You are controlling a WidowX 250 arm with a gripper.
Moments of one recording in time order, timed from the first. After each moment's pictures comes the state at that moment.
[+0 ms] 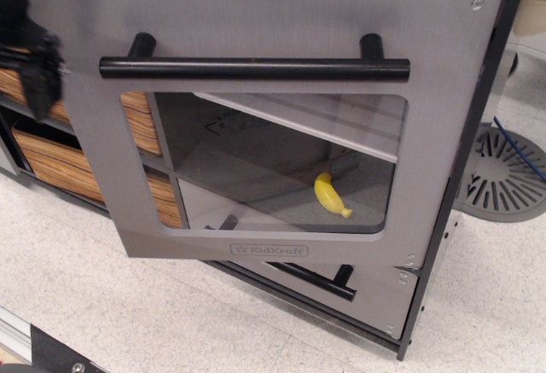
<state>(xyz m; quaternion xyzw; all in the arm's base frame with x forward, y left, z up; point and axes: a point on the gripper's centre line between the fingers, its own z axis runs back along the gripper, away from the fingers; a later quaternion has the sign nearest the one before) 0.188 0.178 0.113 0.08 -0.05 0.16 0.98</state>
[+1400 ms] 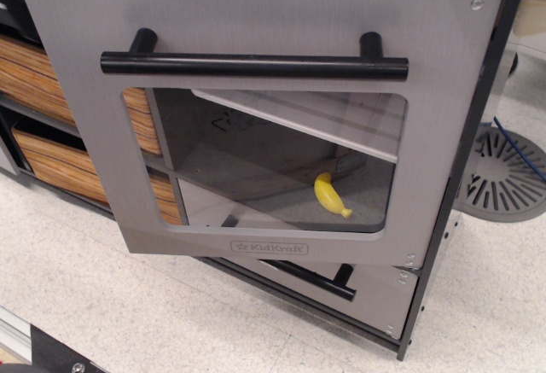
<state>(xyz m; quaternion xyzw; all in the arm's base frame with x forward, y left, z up) 0.276 0.170 0.114 0.02 -0.08 0.35 0.93</state>
